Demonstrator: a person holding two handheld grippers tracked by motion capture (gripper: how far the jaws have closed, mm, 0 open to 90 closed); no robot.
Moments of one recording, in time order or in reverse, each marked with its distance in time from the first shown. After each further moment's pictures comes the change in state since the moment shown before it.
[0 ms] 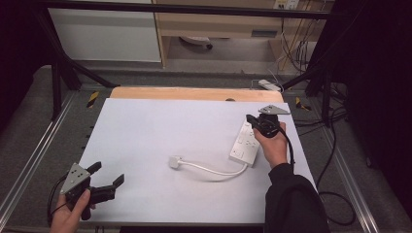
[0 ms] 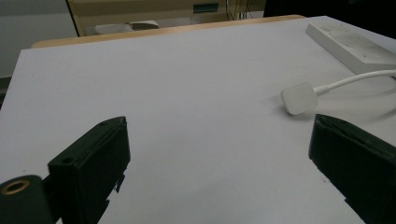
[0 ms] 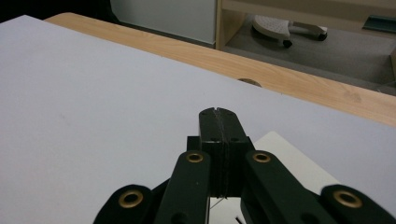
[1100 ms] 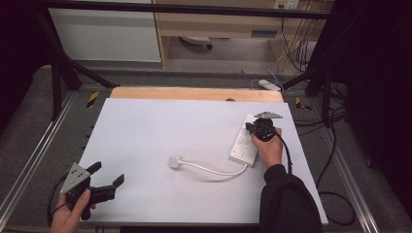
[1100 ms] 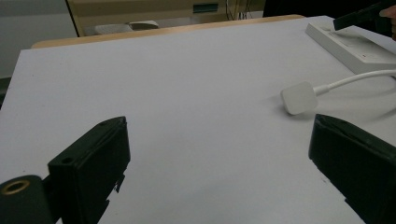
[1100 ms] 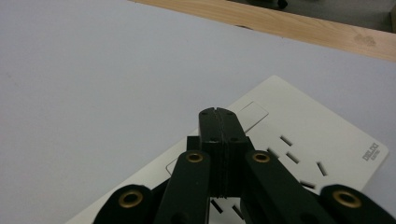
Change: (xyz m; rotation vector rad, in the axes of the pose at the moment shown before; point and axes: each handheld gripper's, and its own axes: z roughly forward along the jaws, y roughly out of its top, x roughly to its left) left arm -0.001 0.000 0.000 0.000 -0.001 0.002; right arm -0.007 -0.031 0.029 0.130 -0.044 0.035
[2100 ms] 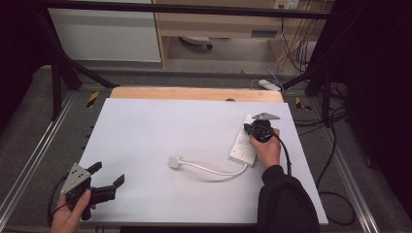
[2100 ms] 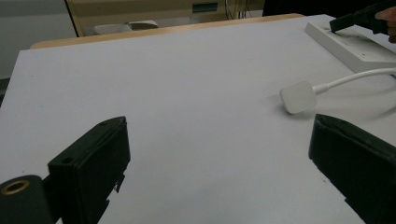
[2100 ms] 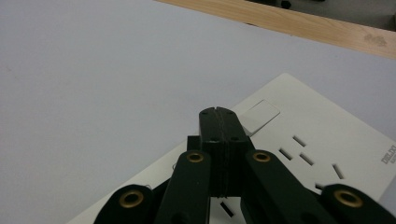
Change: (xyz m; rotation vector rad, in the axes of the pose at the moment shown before) left arm -0.001 0.000 0.000 0.003 0.000 0.003; right arm 0.004 -0.003 0.005 -0.003 0.010 -0.015
